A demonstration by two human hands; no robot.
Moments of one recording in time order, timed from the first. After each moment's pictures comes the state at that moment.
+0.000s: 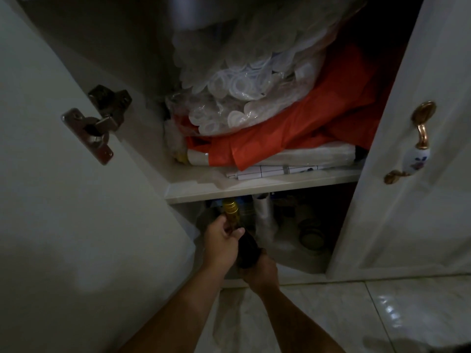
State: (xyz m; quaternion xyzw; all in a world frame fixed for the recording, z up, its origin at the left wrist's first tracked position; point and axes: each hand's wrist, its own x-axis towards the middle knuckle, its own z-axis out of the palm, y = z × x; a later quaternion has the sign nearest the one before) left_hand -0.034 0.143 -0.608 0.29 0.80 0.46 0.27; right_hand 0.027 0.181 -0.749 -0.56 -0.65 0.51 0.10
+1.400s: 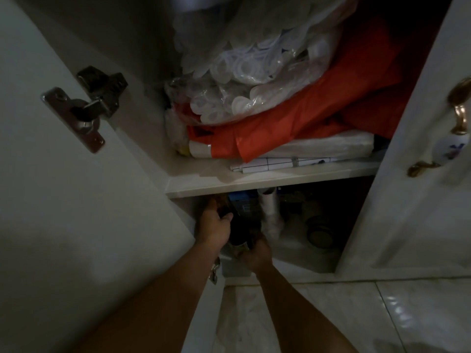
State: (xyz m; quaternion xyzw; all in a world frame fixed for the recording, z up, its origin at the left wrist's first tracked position) left_hand -0.093 0.174 -0.648 0.26 0.83 0.42 0.26; right_hand -0.011 0.208 -0.759 -0.51 -0.62 0.58 0.15
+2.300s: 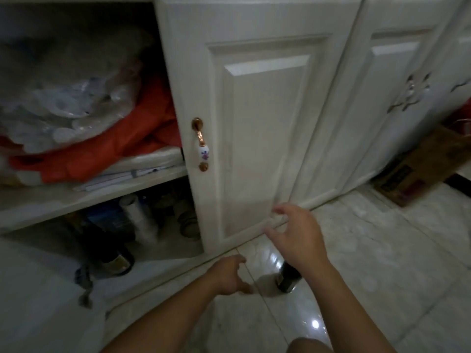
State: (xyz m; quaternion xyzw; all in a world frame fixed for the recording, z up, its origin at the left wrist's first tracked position) left_hand 0.199 0.158 -0.663 0.60 0.63 0.00 0.49; right_hand 0.364 0.162 -0.542 -0.69 -0.65 0.19 0.26
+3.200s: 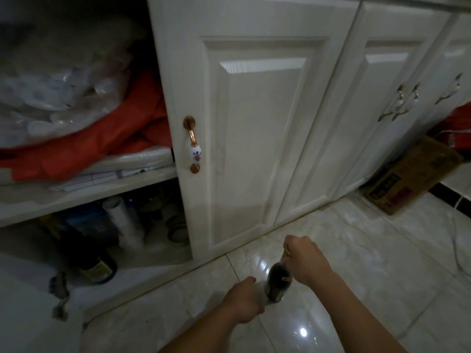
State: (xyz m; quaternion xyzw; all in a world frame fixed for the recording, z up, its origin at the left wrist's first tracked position) left_hand 0.263 0.146 -0.705 0.58 0.63 0.02 0.51; right_hand 0.407 0.178 -0.593 -0.71 -0.68 0.18 -0.01
